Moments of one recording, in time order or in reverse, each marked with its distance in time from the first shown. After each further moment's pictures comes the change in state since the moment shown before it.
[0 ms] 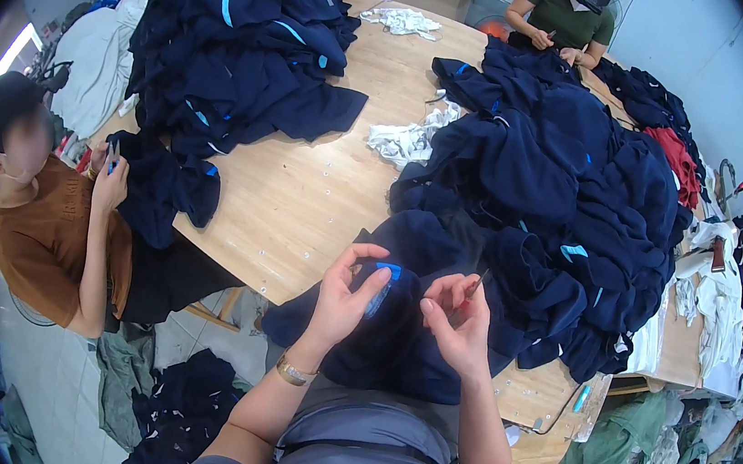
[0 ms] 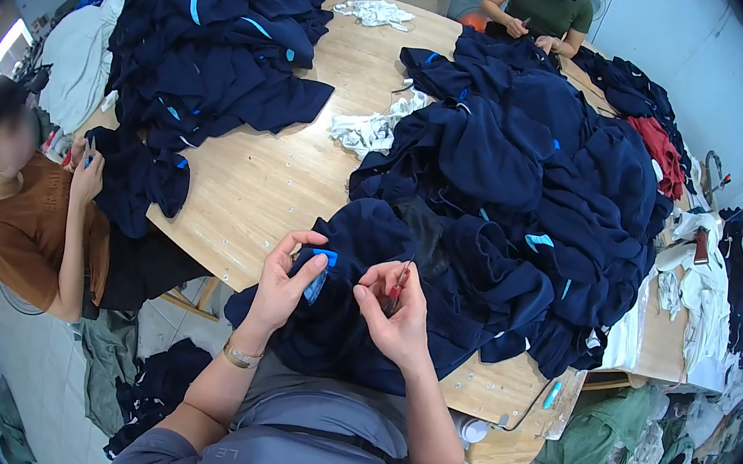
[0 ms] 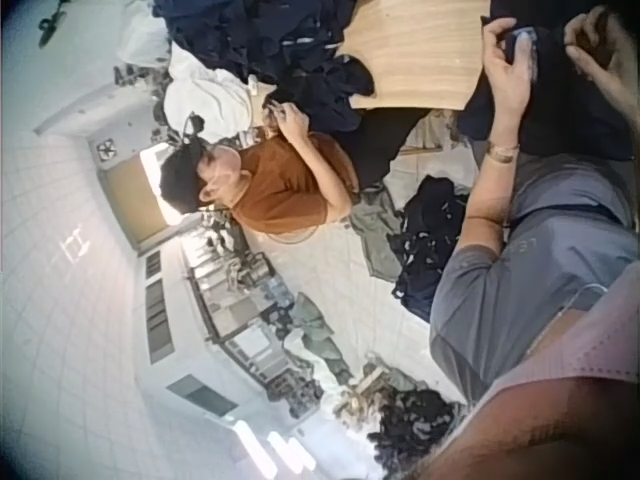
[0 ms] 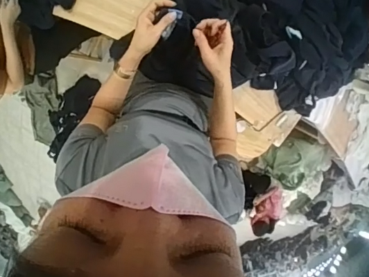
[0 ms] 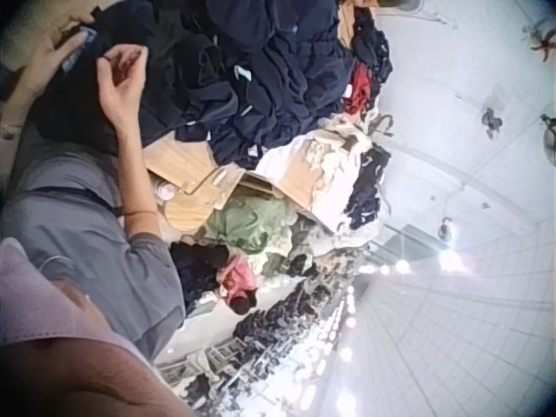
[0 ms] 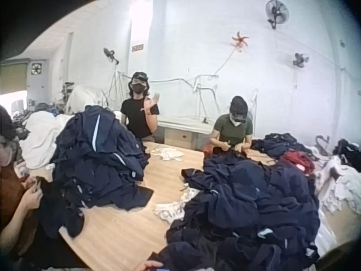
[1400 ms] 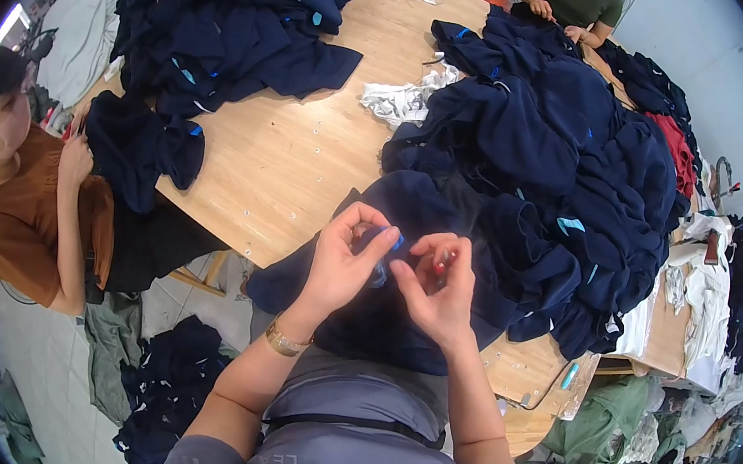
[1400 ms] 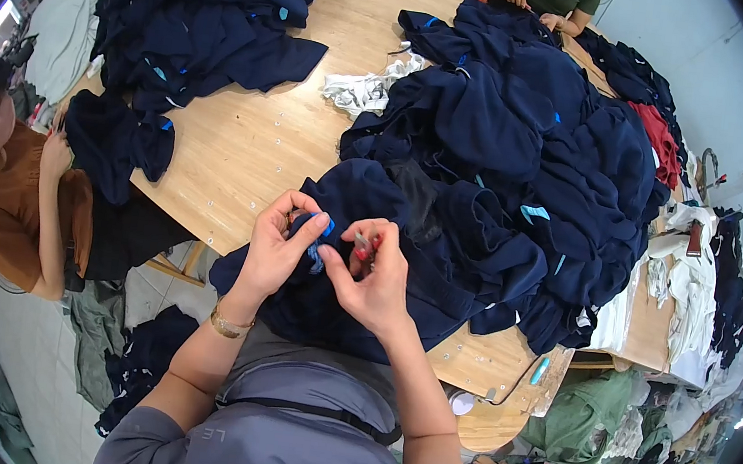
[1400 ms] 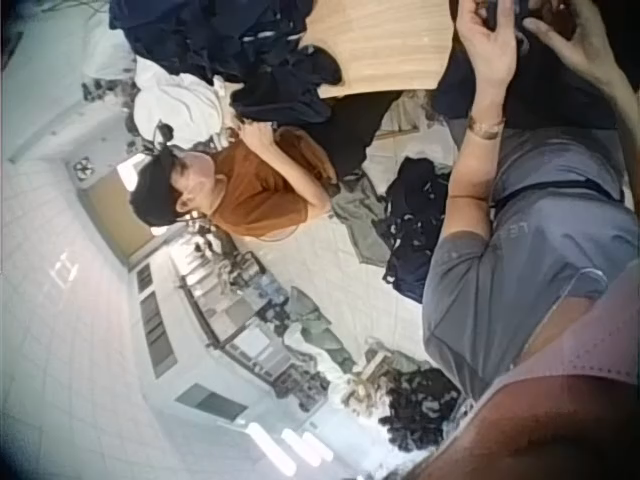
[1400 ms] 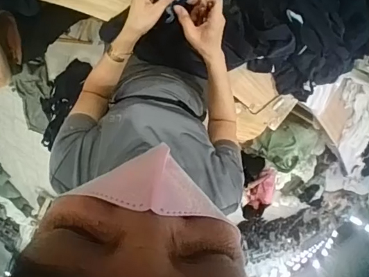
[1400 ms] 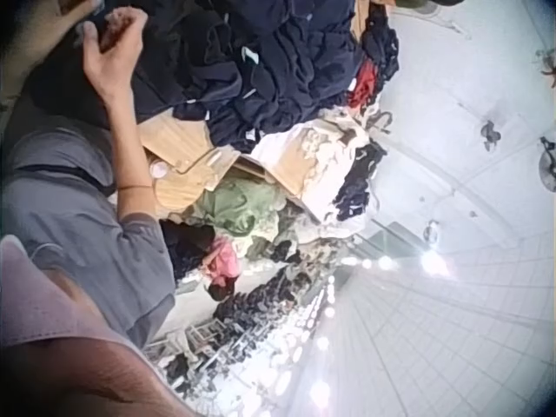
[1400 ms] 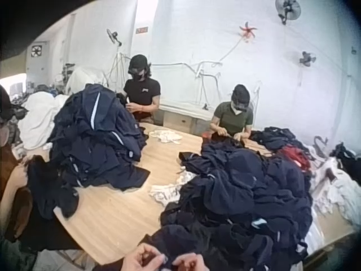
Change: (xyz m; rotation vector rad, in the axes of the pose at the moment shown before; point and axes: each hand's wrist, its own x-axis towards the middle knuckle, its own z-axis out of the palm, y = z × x) left_hand 0.000 -0.001 0.011 0.118 -0.009 0.073; right_hand -0.001 0.001 0.013 -0.380 0.042 -0.162
